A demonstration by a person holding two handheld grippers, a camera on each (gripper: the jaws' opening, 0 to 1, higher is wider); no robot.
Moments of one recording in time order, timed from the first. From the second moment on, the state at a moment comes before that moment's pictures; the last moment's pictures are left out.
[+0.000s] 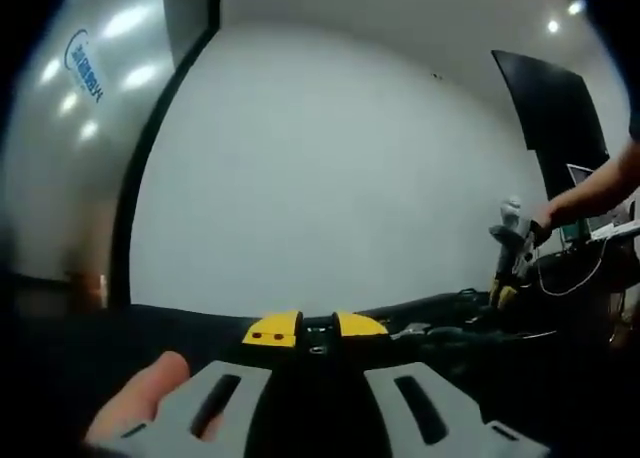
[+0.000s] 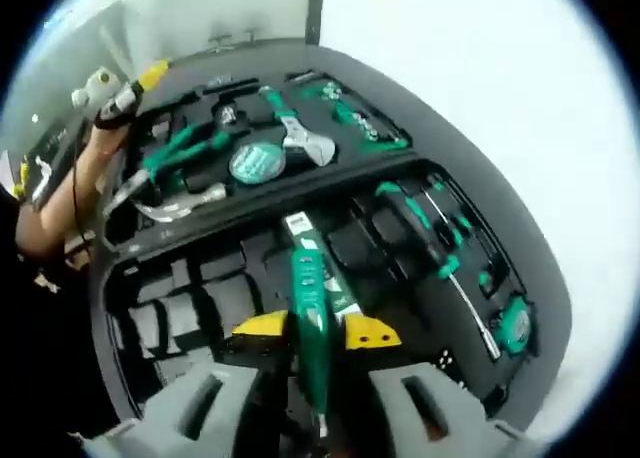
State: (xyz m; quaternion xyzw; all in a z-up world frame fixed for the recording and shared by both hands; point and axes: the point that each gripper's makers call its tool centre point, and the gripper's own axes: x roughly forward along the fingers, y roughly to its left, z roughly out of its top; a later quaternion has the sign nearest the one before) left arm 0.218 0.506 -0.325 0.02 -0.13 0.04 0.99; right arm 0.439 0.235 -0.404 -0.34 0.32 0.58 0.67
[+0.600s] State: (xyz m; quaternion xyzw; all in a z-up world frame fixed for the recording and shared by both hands) left arm 0.220 0.507 -0.329 0.02 -0.12 0.04 0.99; right arm 0.457 0.280 -0.400 -0.48 0.23 0.62 0.58
